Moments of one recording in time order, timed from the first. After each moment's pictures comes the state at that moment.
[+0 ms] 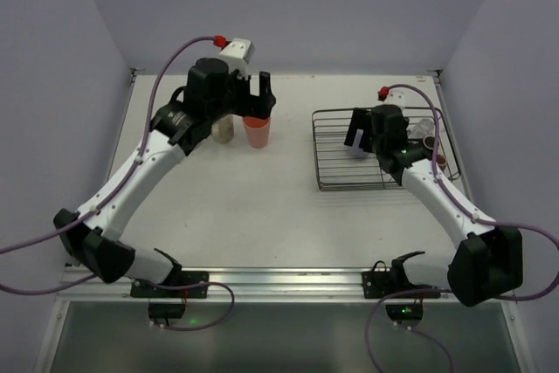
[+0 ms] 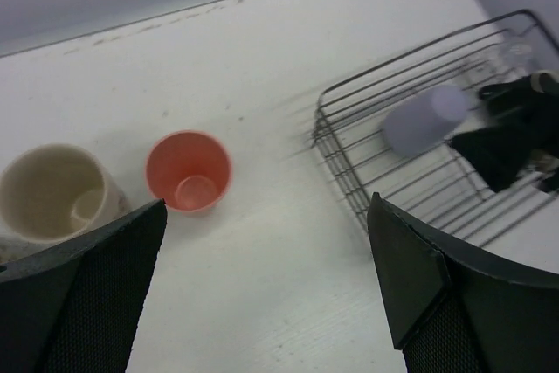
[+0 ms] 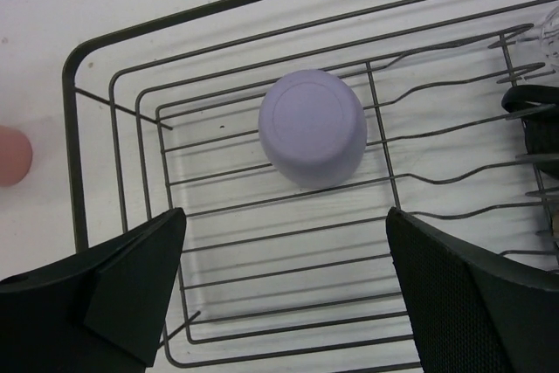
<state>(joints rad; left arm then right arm) -0.56 1.47 1.60 -0.54 -0.07 -0.21 0.32 1.24 0.95 -0.31 0.30 0.39</state>
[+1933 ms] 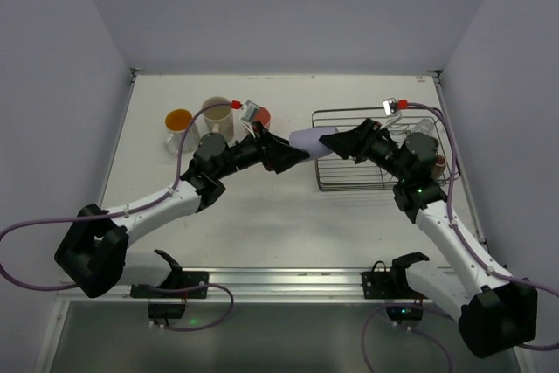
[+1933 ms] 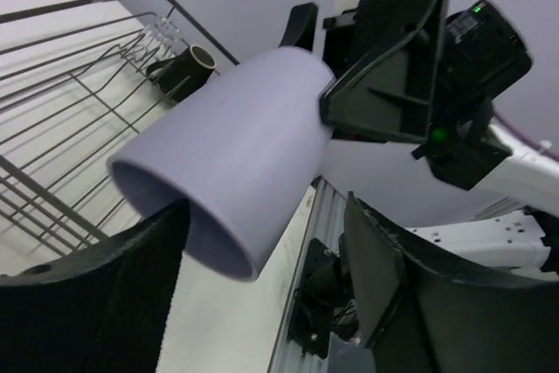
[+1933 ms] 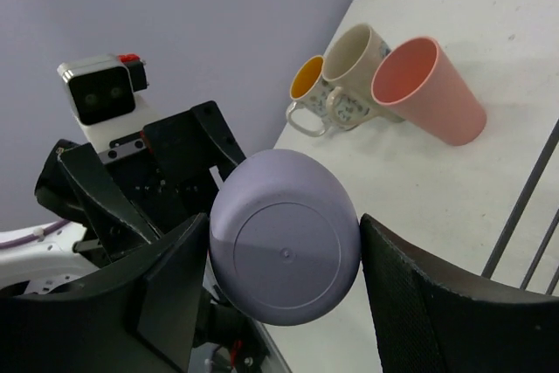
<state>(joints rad) -0.66 1.31 0.73 0.72 0.50 -0.79 0.28 0.94 0.67 0.29 -0.56 0.88</state>
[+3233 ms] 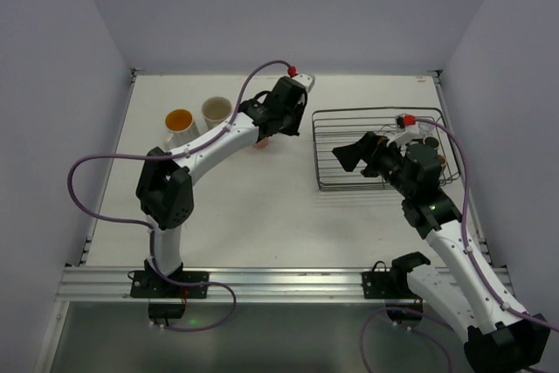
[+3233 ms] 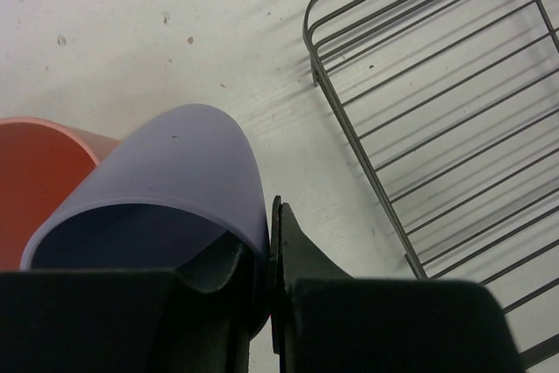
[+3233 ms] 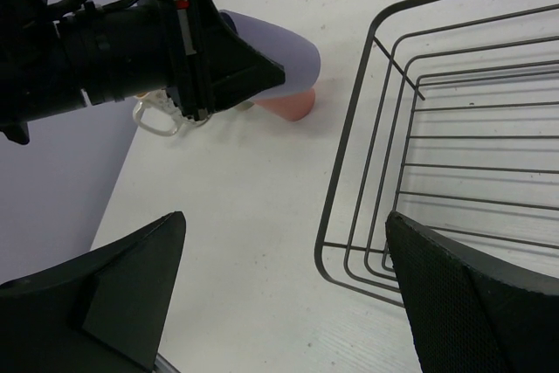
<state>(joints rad) -0.72 1.92 1.71 -0.54 -0.16 -0.24 0.31 0.76 0.68 -0.13 -0.22 0.61</state>
